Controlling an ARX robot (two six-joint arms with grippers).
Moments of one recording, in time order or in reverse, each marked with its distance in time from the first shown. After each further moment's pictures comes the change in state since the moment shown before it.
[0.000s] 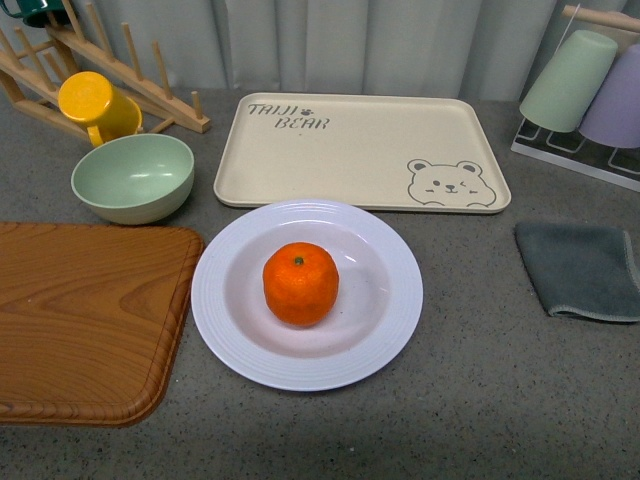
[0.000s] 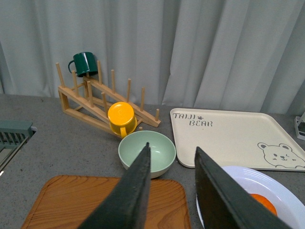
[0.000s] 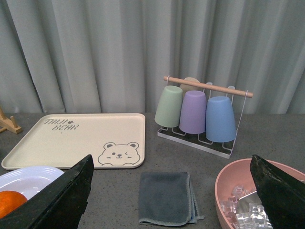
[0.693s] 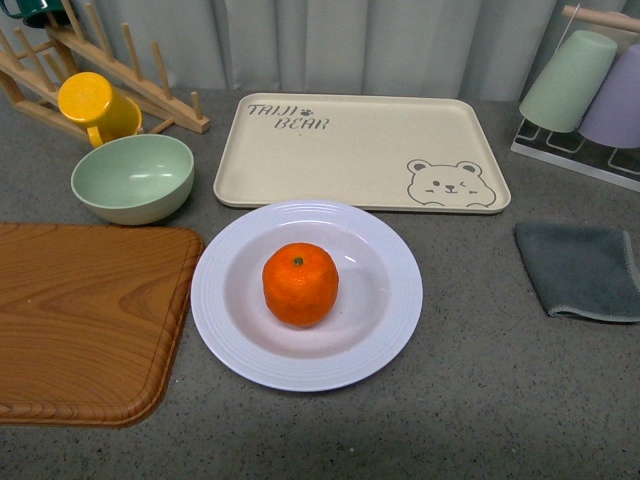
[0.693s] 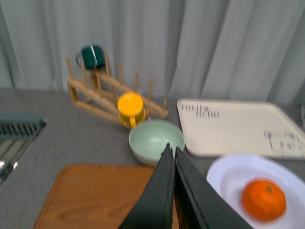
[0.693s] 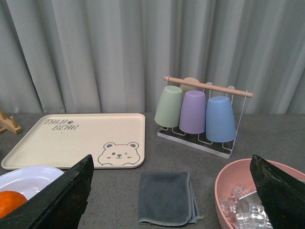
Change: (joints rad) left arm 0.154 -0.282 0.000 -0.294 0.149 0.011; right arm 0.000 0.000 0.000 0.000 0.000 0.000
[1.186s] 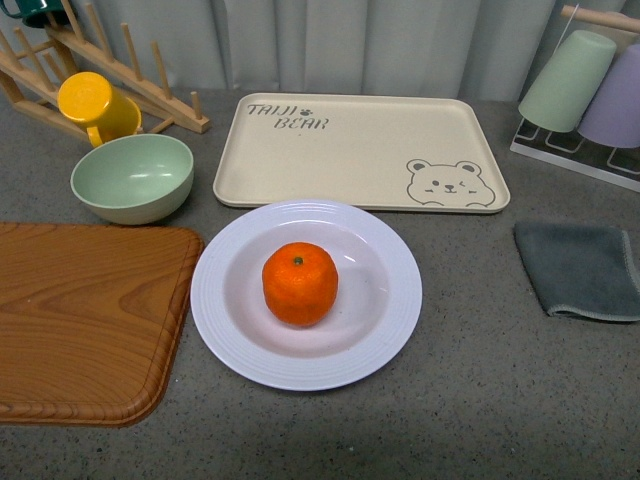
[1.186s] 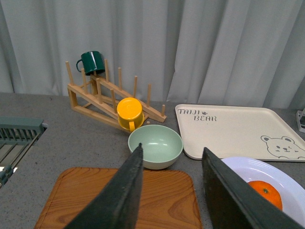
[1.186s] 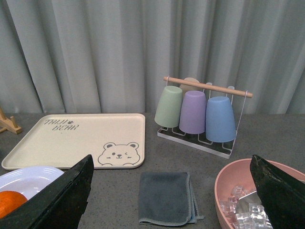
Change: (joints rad) left arm 0.000 -0.121 0.000 -0.113 0.003 0.000; right arm 0.014 0.278 0.051 -0.020 -0.093 0.008
